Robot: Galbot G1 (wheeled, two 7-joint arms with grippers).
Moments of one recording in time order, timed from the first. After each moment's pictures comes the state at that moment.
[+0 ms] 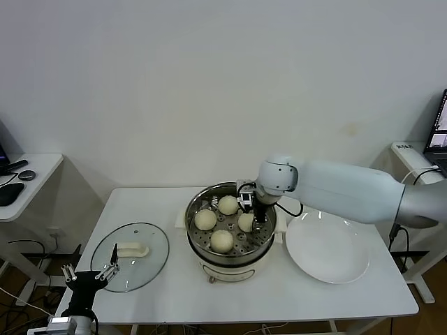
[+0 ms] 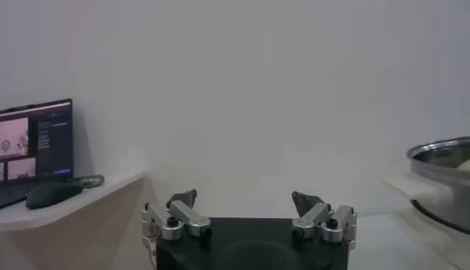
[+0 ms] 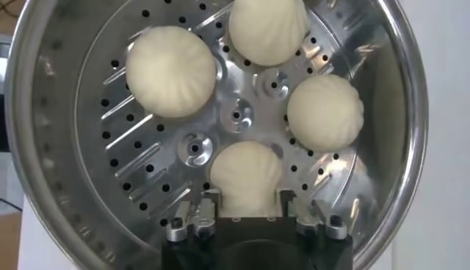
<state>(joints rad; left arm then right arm) 1.66 -1.37 -0.79 -2.04 -0.15 -0.11 -0.01 0.45 1.02 -1.27 1.44 0.43 -0.72 -0.85</state>
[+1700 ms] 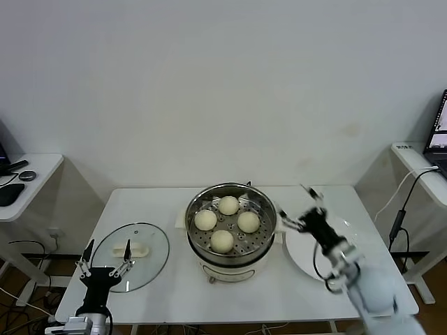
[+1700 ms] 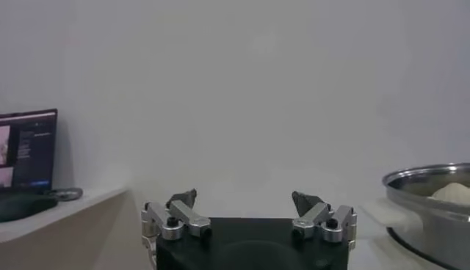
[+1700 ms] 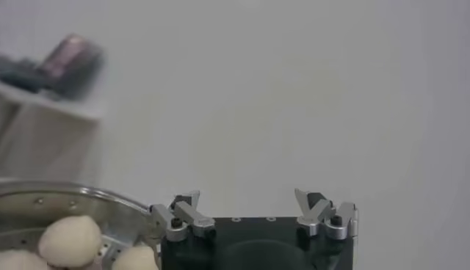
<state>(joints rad) 1.64 -1.37 -0.70 -2.02 -0.02 -0.18 -0.07 -1.36 1.15 0.61 1.90 0.13 0.21 -0.28</state>
